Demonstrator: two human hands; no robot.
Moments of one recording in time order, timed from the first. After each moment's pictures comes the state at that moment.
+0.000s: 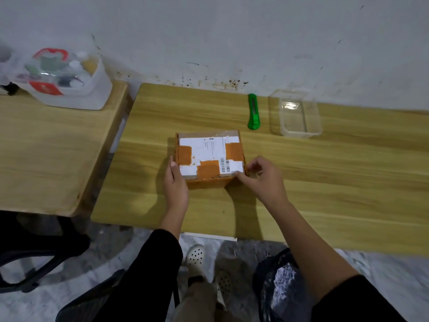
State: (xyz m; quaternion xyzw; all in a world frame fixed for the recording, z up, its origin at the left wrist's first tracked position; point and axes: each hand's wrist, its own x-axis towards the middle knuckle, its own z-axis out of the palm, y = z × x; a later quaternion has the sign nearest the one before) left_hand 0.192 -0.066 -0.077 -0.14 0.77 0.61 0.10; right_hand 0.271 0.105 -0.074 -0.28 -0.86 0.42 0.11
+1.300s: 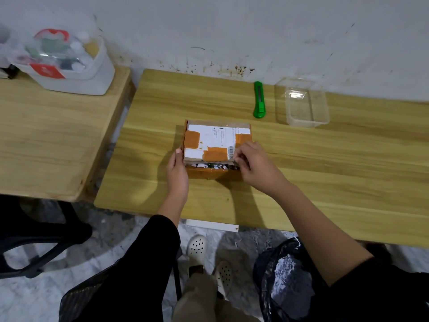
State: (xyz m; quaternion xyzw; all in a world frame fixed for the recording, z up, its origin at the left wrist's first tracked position) left_hand 0.188 -0.072 -0.081 -0.18 0.69 0.69 0.15; right_hand 0.259 0.090 -0.057 -0.05 -0.94 0.33 0.05
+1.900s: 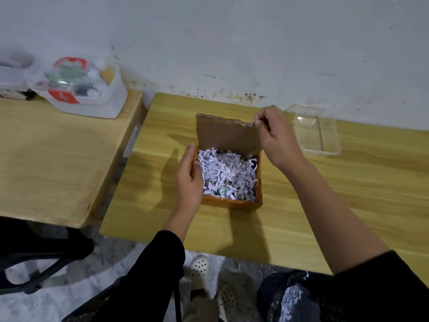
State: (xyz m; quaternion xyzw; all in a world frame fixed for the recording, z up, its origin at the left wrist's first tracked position) left_hand 0.152 -0.059 -0.071 0.06 0.75 0.65 0.07; right_hand 0.171 0.128 0.013 -0.11 -0.90 0.38 0.17
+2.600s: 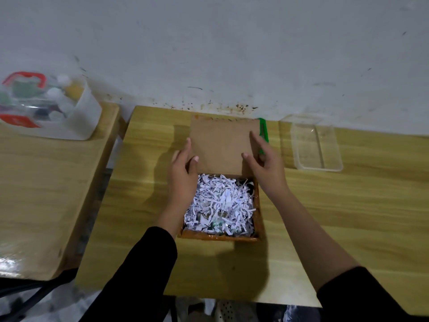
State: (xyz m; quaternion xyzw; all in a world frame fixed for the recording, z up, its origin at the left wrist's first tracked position) left_hand 0.072 -0.018 -0.073 0.09 0.84 0.52 0.08; right_hand 0.146 0.155 -0.077 -0.23 -0.80 0.54 0.14
